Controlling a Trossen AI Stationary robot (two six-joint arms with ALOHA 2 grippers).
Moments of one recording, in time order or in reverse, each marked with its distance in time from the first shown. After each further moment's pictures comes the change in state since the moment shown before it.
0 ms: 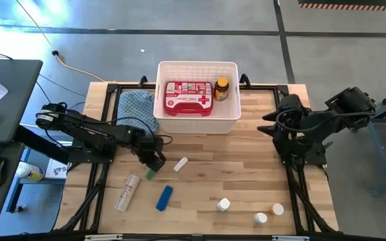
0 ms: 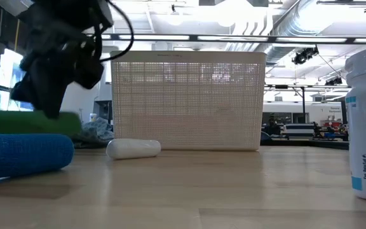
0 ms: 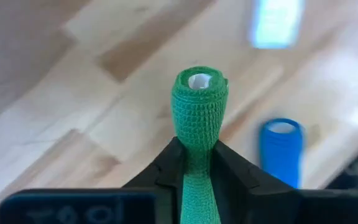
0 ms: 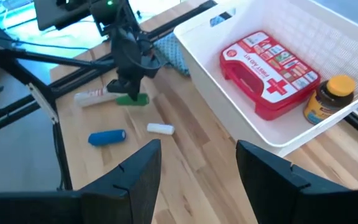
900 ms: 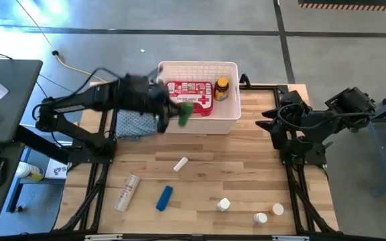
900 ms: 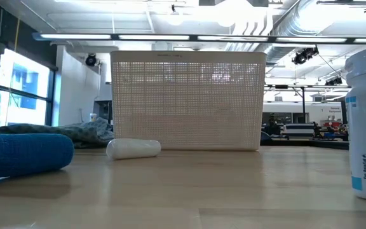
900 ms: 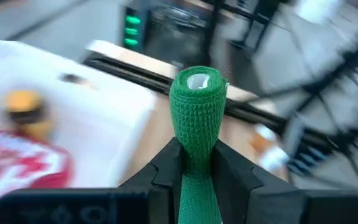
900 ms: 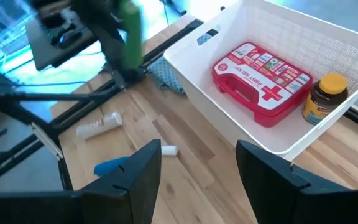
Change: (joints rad) left arm 0.212 -0.008 0.866 -0.088 -0.270 0.767; right arm -0.001 0.004 0.000 0.027 0.088 0.126
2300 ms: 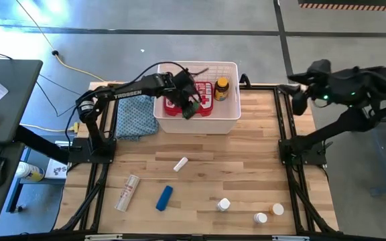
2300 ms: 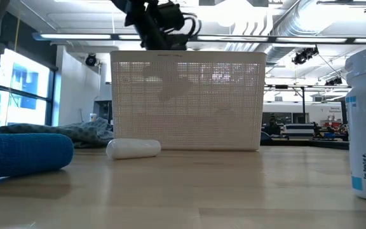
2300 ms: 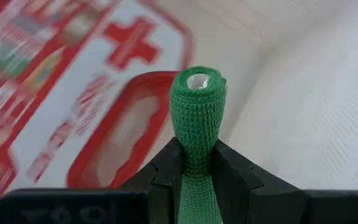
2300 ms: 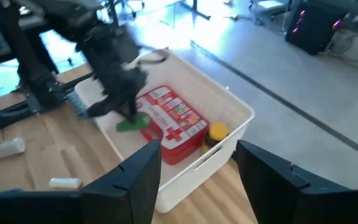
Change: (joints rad) left arm 0.339 0.476 -0.001 -0.137 0.133 0.152; right arm -0.376 -0.194 0.000 -0.027 -0.002 -0.509
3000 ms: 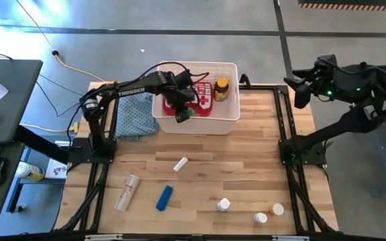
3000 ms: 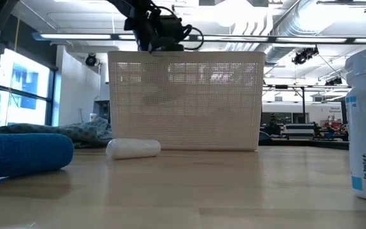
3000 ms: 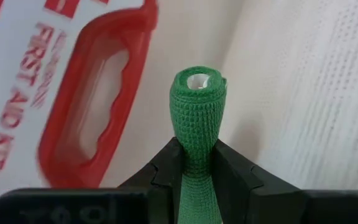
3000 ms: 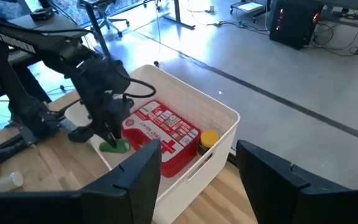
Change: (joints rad) left arm 0.040 0.053 0.036 -0.193 0.116 0.217; right arm -0.044 -0.011 0.001 0.022 0.028 0.077
